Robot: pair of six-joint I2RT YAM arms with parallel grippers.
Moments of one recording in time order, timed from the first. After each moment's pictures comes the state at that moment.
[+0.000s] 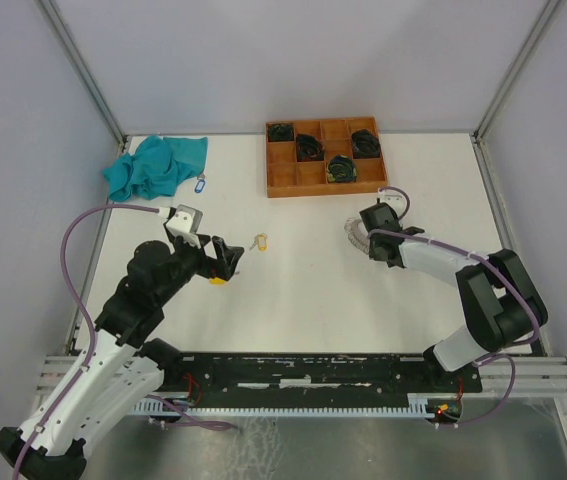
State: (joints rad) left arm -0.50 0.58 0.64 -0.31 0.03 -0.20; right arm 0.44 1.55 0.80 -0.27 0.45 0.44
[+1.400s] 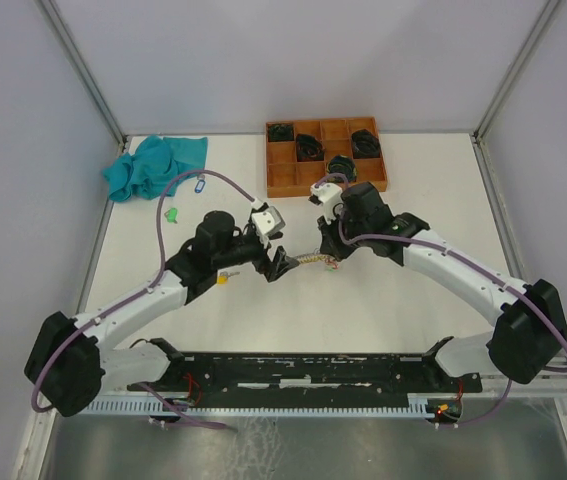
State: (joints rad) left arm -0.65 1.12 0.69 0.11 0.42 0.11; right arm 0.65 1.38 1.07 -0.49 -0.23 -0.01
